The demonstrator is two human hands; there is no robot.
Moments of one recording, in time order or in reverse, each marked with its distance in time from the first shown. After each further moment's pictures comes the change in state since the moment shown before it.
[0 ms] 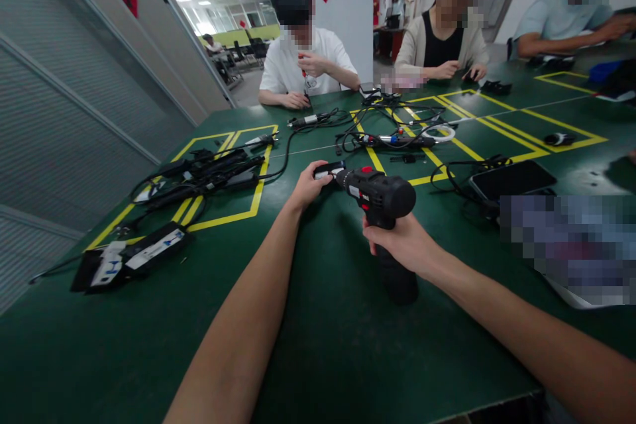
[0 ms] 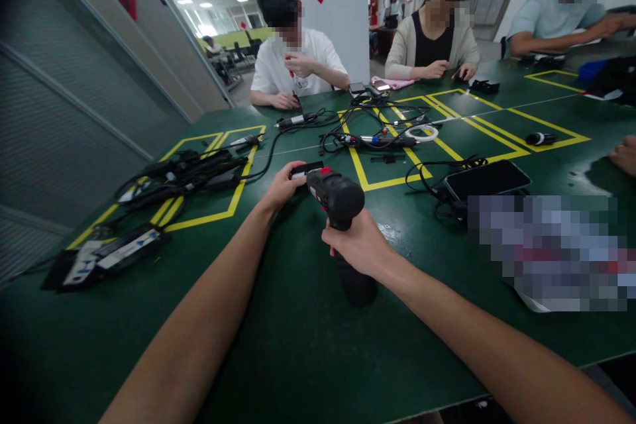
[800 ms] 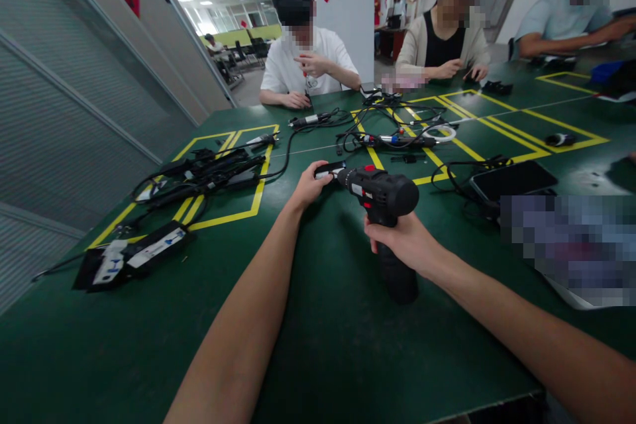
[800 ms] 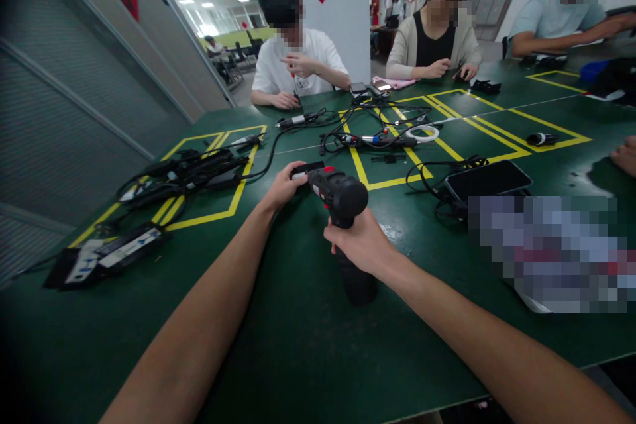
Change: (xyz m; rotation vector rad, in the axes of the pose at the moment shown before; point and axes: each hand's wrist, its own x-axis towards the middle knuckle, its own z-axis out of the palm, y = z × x) left_hand -0.001 0.000 0.000 -0.001 -0.015 0.014; right_hand 0.001 -0.002 -0.001 -0.006 0.025 0.008
